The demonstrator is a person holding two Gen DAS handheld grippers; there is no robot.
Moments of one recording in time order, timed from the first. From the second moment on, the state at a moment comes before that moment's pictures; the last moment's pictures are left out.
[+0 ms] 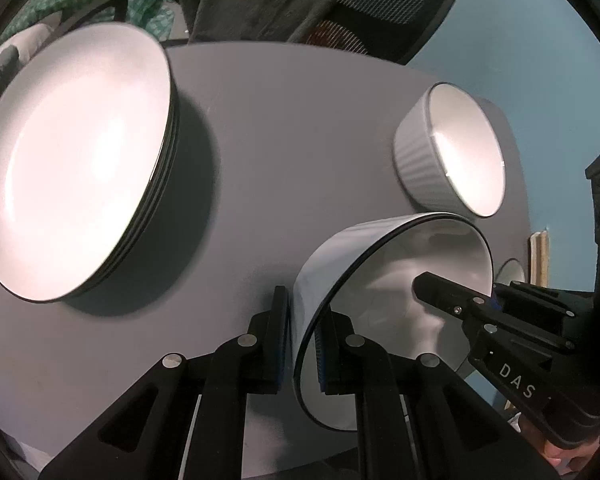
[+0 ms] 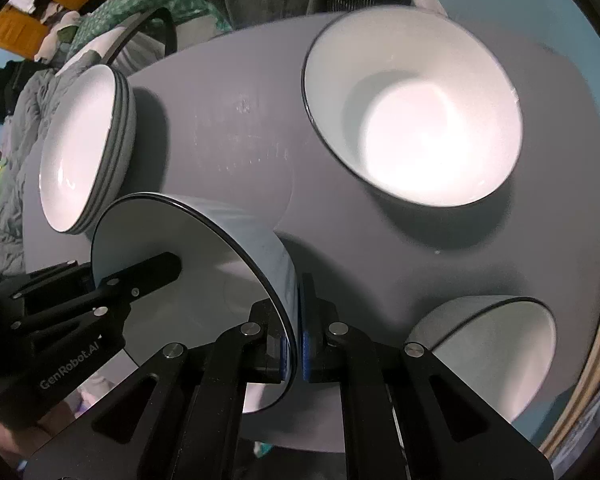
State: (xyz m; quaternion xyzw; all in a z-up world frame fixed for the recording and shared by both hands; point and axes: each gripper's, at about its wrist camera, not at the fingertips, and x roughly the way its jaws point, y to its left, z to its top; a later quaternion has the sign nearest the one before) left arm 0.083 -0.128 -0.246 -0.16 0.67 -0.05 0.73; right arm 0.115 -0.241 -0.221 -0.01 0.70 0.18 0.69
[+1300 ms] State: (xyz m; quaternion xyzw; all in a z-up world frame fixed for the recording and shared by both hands) left arm 0.213 -0.213 -0.231 -0.09 0.67 -0.08 0.73; right arm 0.209 -0.333 -0.205 0.04 0.72 0.11 0.69
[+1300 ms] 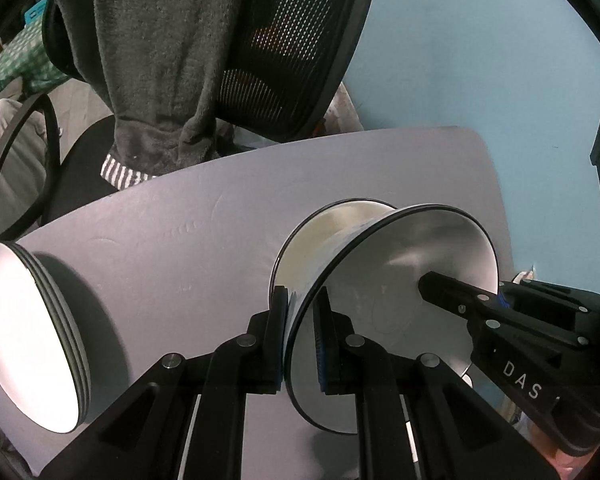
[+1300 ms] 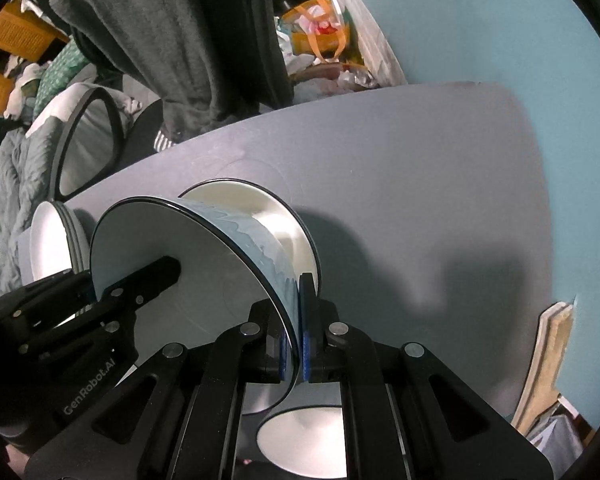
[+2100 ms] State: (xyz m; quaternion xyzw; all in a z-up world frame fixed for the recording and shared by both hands) left arm 0.224 -0.220 -0.236 -0.08 0.69 -0.09 0.71; right arm 0.215 -0.344 -0.208 0.07 0.74 0.11 0.66
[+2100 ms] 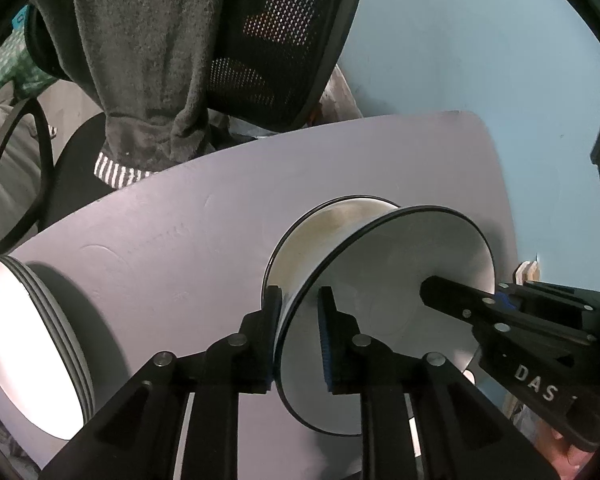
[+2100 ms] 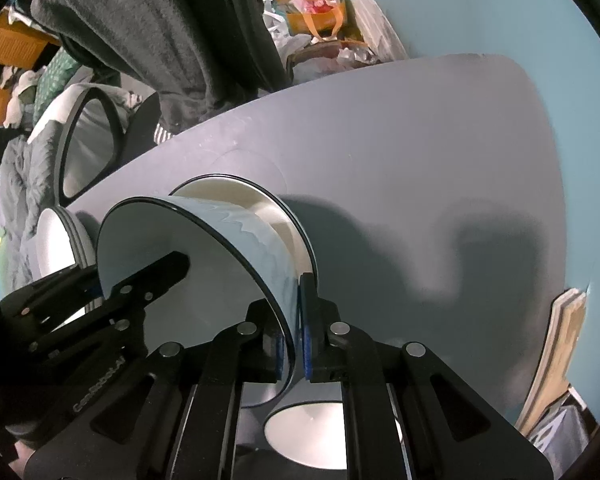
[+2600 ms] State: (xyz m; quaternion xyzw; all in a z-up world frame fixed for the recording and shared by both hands) left arm 0.221 -0.220 -0.230 -0.08 0.69 -0.08 0.71; right arm 0.211 -0.357 -0.193 0.06 0.72 0.09 0.68
